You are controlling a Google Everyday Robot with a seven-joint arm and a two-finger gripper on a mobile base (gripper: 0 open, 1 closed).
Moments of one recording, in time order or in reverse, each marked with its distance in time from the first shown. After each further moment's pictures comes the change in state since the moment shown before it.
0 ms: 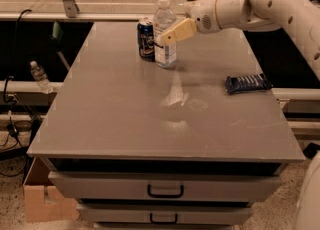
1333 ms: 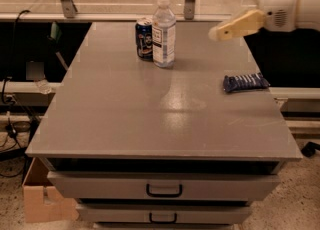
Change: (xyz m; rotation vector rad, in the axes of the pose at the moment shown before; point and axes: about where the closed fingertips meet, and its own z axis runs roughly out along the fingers) arm -0.018 0.021 -0.166 0.198 -0.075 -0.088
